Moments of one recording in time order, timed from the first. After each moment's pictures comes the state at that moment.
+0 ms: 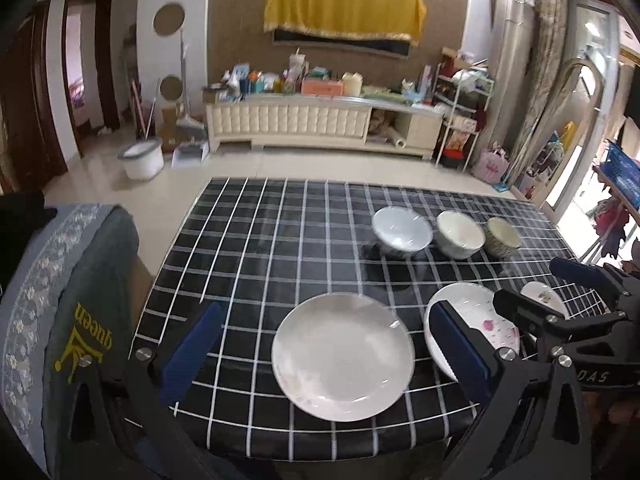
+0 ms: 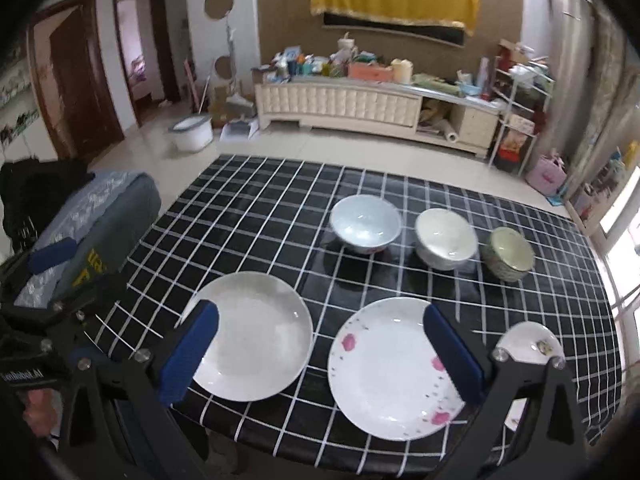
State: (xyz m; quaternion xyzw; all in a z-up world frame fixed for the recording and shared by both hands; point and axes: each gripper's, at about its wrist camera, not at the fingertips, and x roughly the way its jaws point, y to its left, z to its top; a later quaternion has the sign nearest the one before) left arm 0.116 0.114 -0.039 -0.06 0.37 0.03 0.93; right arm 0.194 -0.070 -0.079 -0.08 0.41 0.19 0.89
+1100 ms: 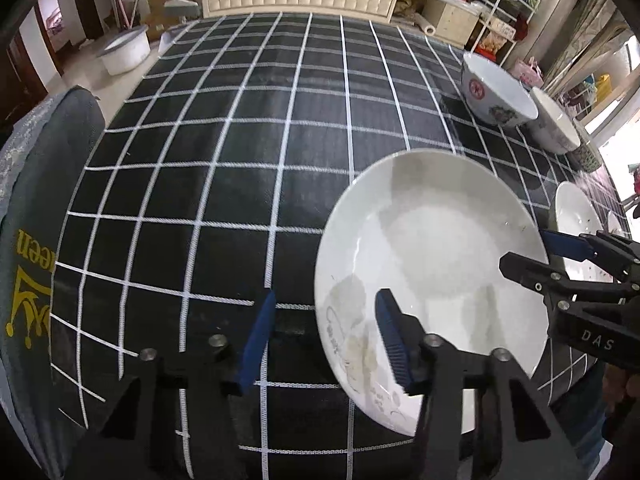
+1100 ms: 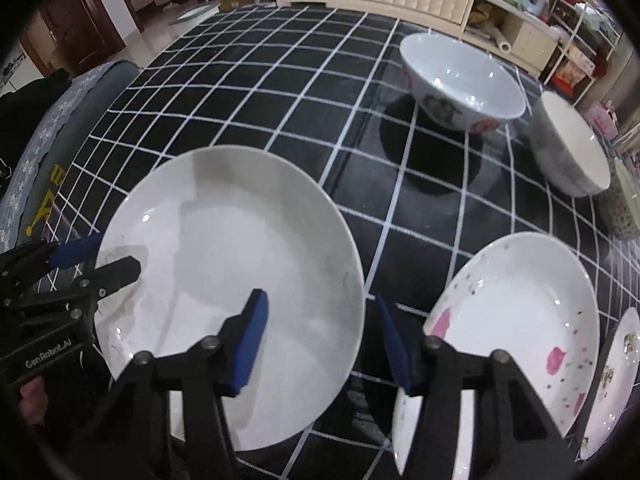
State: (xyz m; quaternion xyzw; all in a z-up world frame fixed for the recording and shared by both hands) left arm 0.195 0.163 -0.229 -0.08 0.56 0.02 0.82; right arm 0.261 -0.020 -0.239 -0.13 0.58 0.21 0.78
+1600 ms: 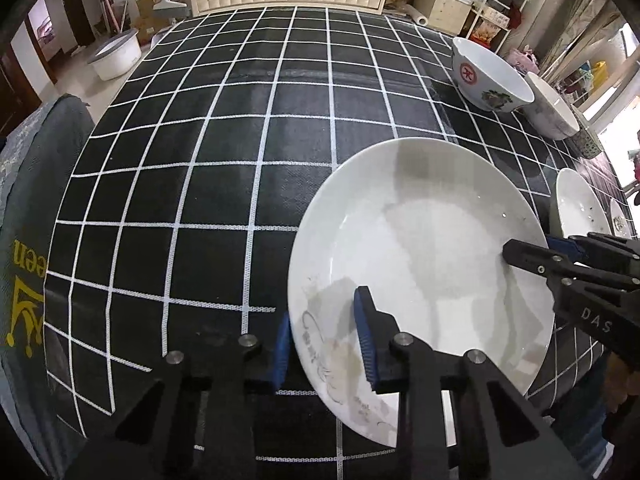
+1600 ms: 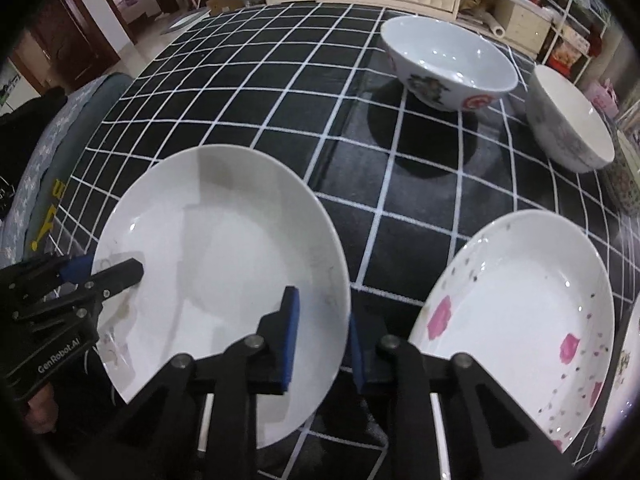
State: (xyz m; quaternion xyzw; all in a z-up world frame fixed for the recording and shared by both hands) left arm 0.205 0.147 -0.238 -0.07 0.57 0.01 0.82; right arm 0.262 -0.038 -0.241 -0.09 0.58 0.21 0.78
